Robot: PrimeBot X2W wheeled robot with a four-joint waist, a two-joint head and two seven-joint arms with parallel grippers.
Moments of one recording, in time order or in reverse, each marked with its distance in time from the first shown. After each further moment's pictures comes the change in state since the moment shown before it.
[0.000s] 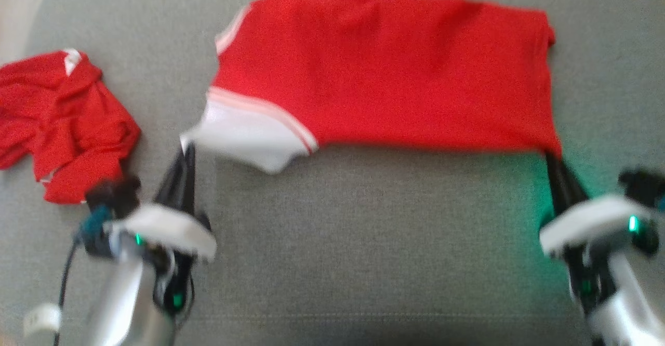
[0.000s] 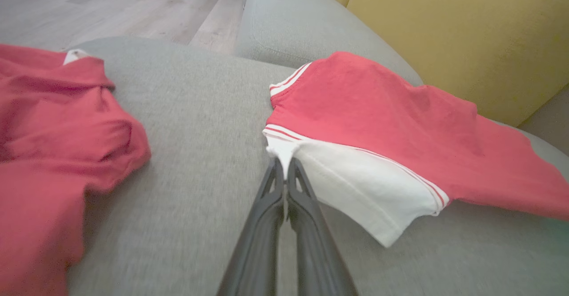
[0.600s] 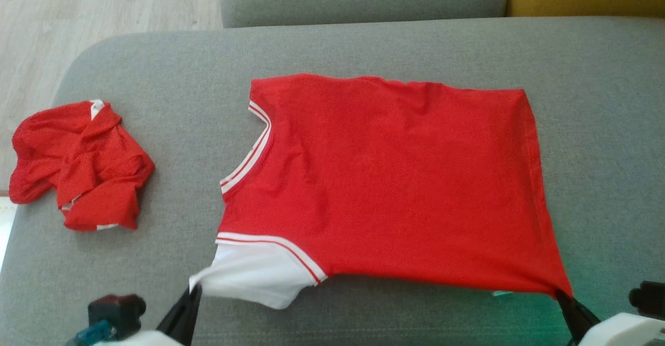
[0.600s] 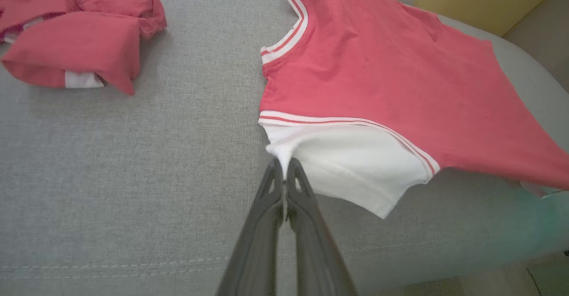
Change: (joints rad) left arm 0.597 0.107 -0.010 -0.631 -0.031 0.163 0.403; right arm 0.569 0.219 -0.339 -0.568 -0.227 0.000 0.577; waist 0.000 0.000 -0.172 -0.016
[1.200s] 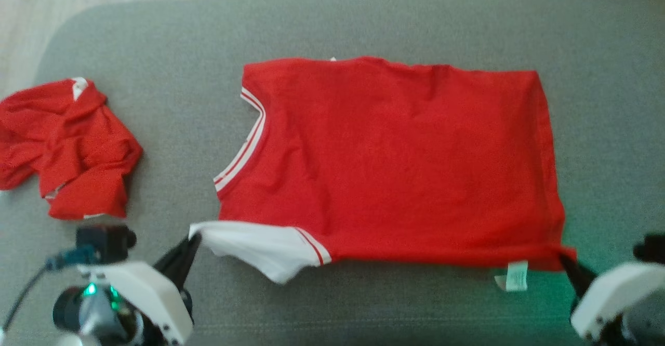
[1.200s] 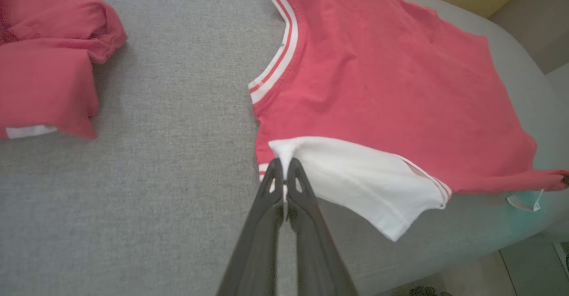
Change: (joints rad) left arm -0.145 0.072 0.012 -0.057 -0.110 -0.017 0.254; right arm -0.117 0.007 -0.067 -0.015 -0.028 0.000 0.212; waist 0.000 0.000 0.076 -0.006
